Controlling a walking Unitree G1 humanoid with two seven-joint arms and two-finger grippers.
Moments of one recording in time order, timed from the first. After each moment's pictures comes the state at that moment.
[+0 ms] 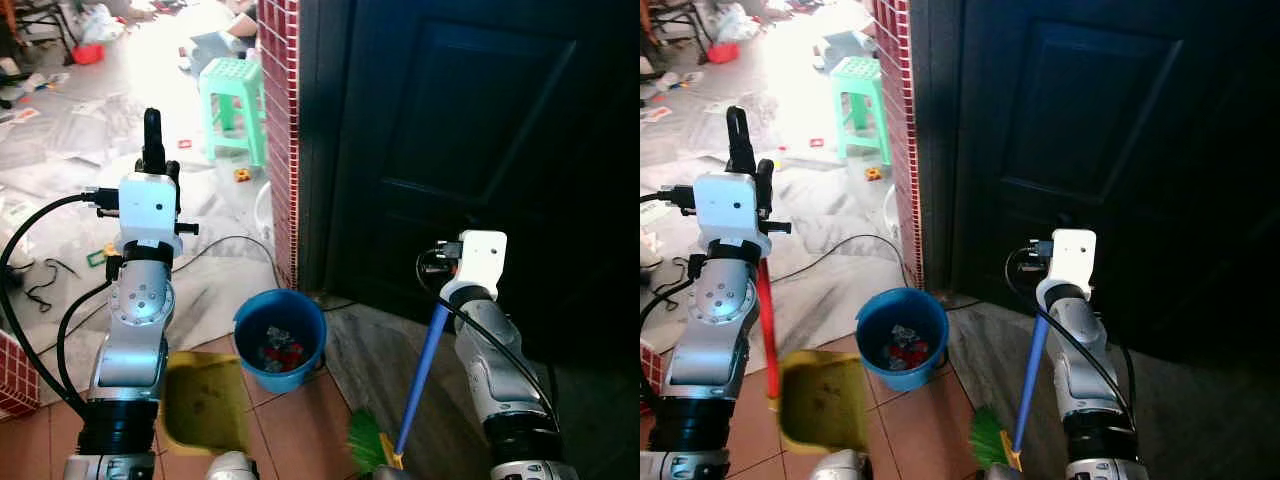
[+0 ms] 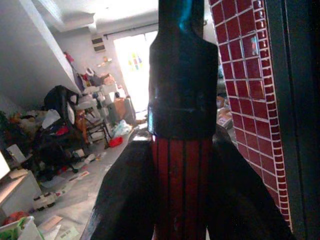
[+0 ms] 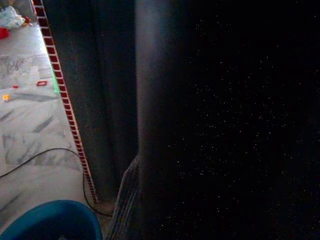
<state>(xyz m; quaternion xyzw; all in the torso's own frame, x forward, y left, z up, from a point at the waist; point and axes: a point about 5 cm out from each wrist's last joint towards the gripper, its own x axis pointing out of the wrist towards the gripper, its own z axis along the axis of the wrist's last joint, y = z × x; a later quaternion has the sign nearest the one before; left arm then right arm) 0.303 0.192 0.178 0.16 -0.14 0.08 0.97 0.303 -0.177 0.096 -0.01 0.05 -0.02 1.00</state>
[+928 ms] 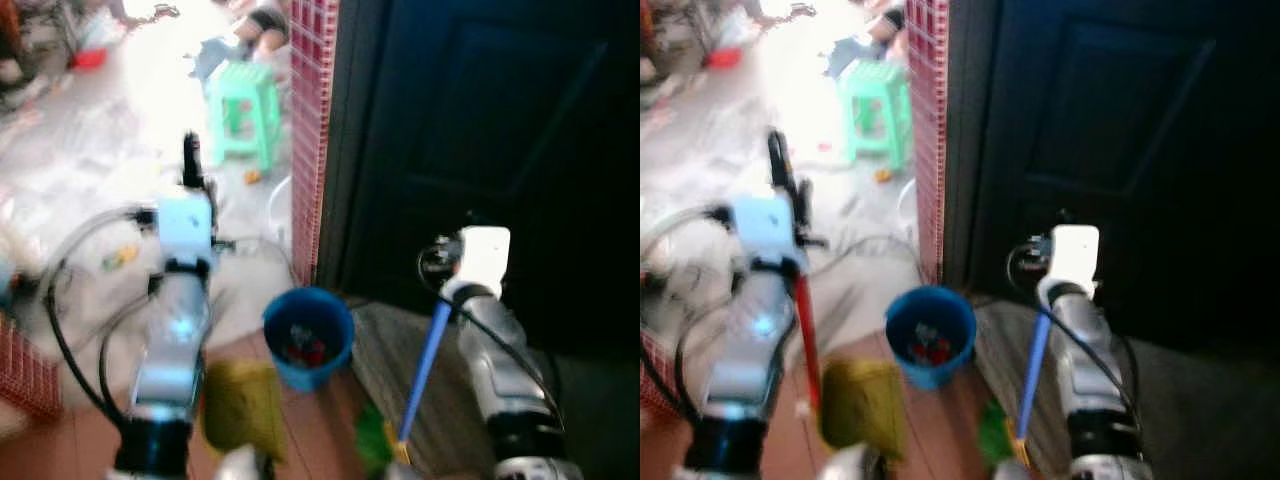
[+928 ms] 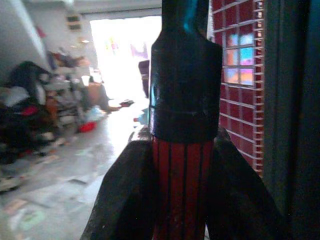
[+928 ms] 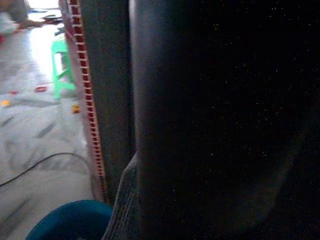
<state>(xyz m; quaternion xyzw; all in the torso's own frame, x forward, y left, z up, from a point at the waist) 0.292 0.151 0.159 0.09 -0.10 0.05 0.99 0.305 -0.176 0.099 -0.01 0.04 -0.01 1.00</state>
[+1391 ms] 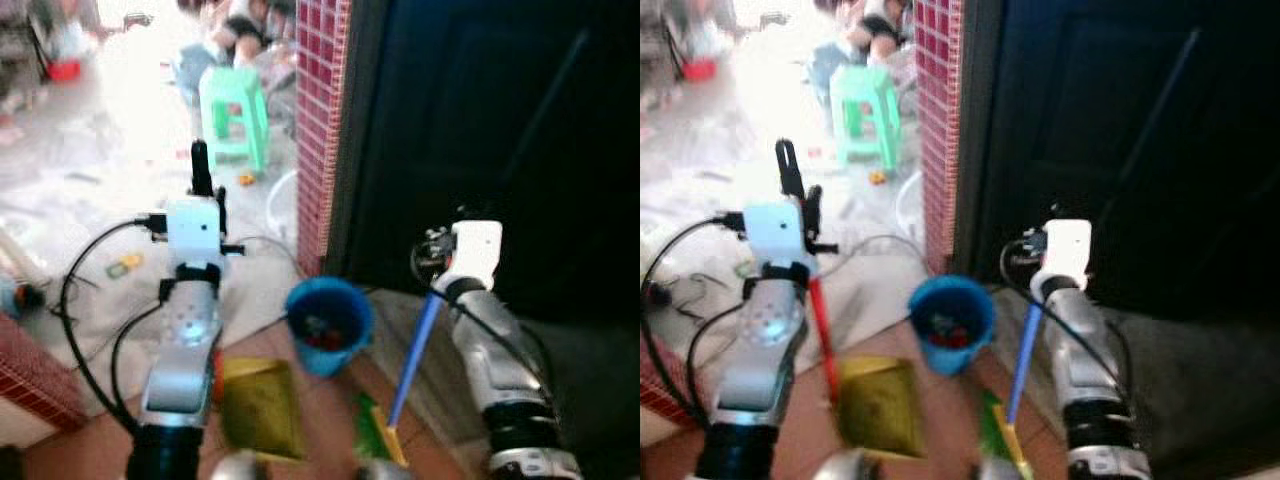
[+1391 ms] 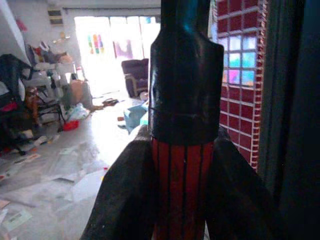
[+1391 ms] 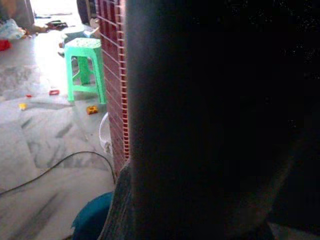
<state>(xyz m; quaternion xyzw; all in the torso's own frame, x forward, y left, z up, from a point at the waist) 0.286 0.138 0.156 0.07 -0.09 0.05 0.99 0.309 -0.170 0.100 0.00 0.04 0.02 1.00</state>
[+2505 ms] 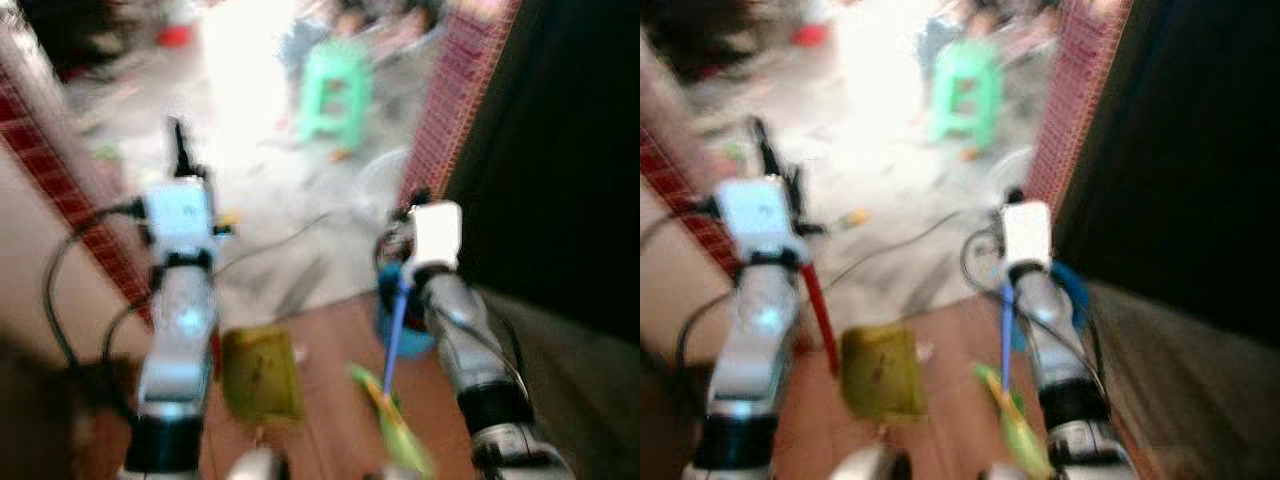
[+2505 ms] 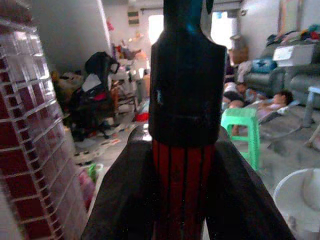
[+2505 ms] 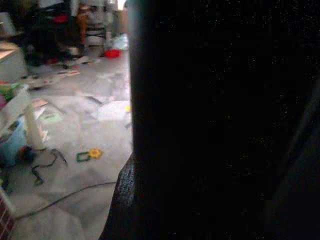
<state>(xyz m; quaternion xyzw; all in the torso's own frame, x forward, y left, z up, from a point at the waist) 0.291 0.139 0.179 0.06 -0.13 0.07 0.99 0.328 -0.134 0.116 -0.02 -0.02 0.07 1.00</state>
